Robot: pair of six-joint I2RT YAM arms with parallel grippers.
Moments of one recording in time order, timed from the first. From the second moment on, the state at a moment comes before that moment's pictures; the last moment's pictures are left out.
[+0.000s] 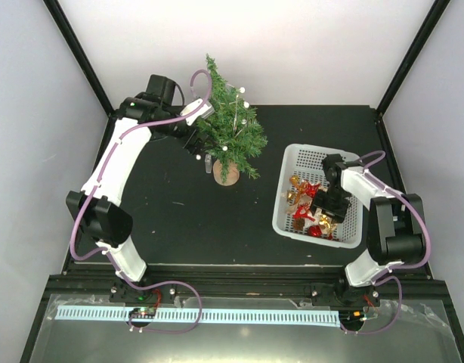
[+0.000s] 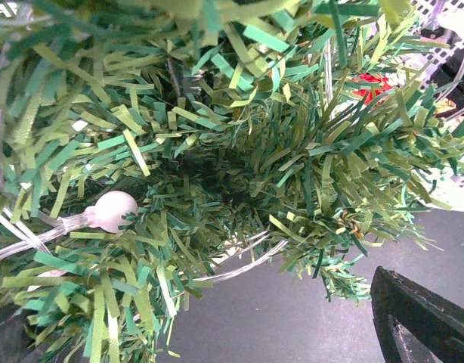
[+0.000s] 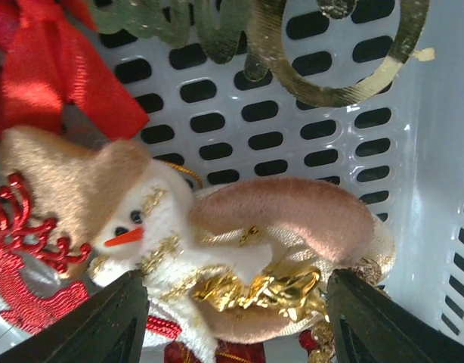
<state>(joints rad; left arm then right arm) -0.27 1.74 1.91 -1.14 0.54 0.49 0.12 1.58 0.97 -1.00 -0.07 0.55</state>
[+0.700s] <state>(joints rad) -0.27 1.74 1.91 -1.14 0.54 0.49 0.09 1.57 0.96 -0.98 -0.04 0.55</state>
